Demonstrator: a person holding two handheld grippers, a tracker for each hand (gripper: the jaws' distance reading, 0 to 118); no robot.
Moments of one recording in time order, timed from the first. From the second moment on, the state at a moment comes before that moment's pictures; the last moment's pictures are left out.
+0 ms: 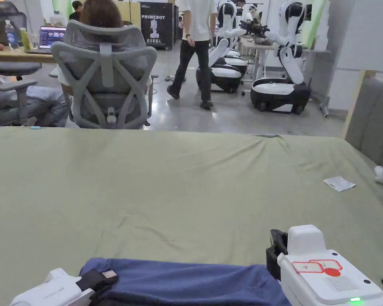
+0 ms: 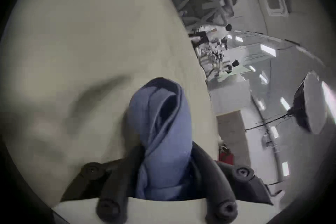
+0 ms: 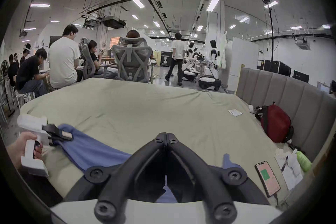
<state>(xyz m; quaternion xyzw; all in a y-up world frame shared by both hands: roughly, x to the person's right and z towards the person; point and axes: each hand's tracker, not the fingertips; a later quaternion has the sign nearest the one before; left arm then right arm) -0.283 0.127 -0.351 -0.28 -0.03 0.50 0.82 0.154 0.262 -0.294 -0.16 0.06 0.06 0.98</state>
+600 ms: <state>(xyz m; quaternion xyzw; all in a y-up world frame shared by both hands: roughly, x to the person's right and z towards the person) -0.045 0.154 -0.354 -0.31 -0.08 -0.19 0.93 0.169 0.245 -0.281 -0.19 0.07 0.03 0.98</state>
